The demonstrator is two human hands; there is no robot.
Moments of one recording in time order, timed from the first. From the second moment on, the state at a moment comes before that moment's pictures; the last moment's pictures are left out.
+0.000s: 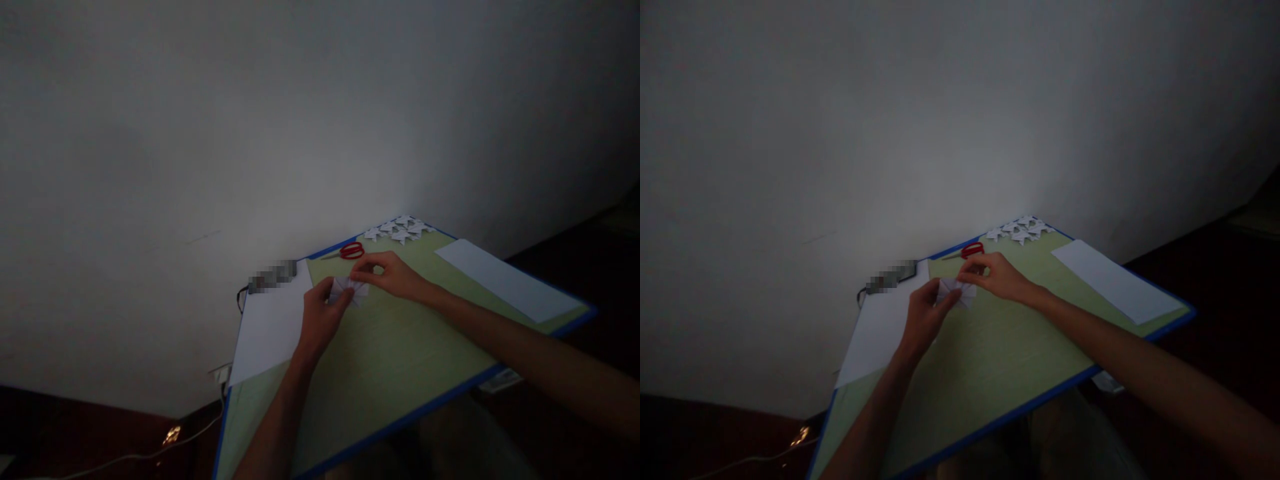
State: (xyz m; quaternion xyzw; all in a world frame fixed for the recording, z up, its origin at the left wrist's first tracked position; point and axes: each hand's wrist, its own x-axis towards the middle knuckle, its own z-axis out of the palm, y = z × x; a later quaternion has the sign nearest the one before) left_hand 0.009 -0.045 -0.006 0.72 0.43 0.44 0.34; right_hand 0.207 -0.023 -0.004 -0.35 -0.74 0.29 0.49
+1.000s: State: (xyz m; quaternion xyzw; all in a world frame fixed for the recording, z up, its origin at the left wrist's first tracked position) left_hand 0.008 -0.043 -0.005 0.67 0.41 0.44 0.43; right_hand 0.203 -0.025 -0.007 -0.36 -0.74 0.25 0.52
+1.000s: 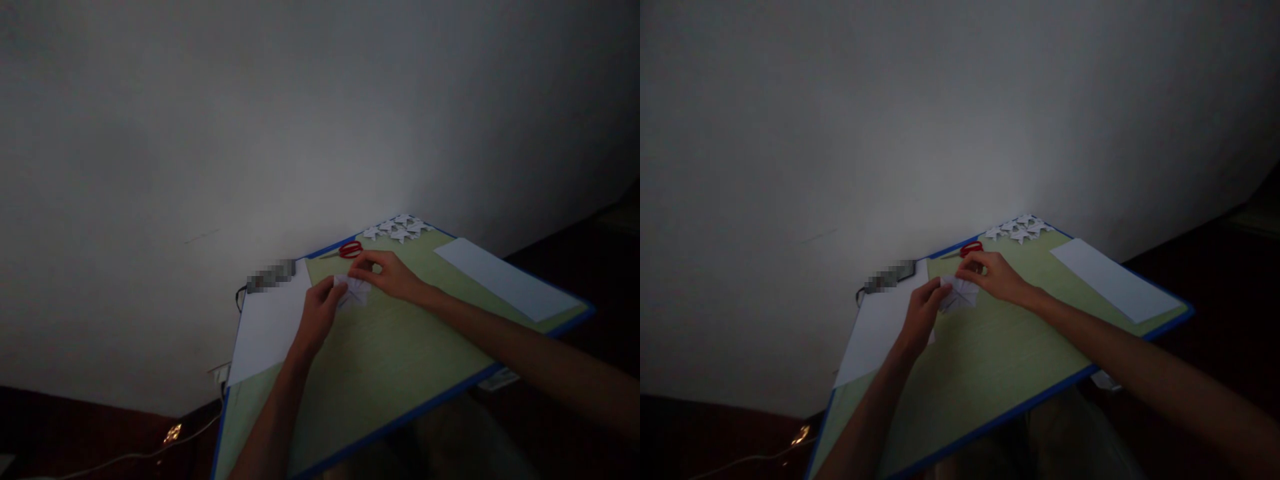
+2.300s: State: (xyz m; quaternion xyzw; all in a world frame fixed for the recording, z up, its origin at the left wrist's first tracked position) left_hand 0.006 -0.039 -0.009 0.63 0.44 0.45 0.45; right_hand 0.204 -0.027 -0.012 -0.38 -0.75 0.29 0.46
